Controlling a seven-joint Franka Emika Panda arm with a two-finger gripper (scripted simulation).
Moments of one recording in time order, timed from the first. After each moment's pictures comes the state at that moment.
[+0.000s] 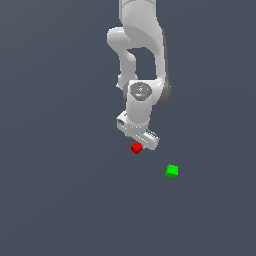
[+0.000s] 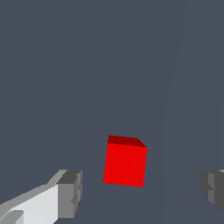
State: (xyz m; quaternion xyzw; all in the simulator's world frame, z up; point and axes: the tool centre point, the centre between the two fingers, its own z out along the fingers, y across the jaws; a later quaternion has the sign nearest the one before) arm -0.031 0.037 0.085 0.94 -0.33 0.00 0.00
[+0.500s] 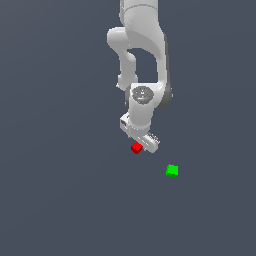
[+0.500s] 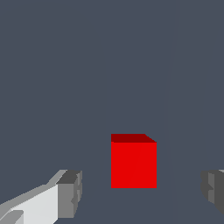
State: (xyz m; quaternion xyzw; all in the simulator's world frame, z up) arm -0.032 0.045 0.071 0.93 -0.38 0.00 0.00
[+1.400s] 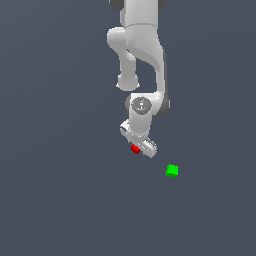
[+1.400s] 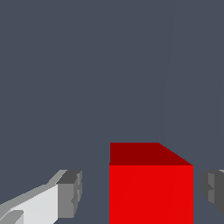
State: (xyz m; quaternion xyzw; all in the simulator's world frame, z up) arm -0.033 0.046 0.026 0.92 -0.38 0.00 0.00
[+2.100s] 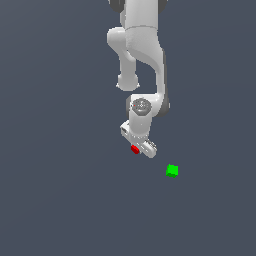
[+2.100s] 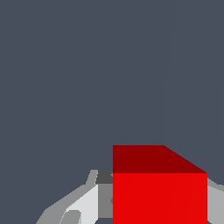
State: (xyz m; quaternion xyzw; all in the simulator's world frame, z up) arm -0.032 0.046 0.020 0.92 -0.38 0.00 0.00
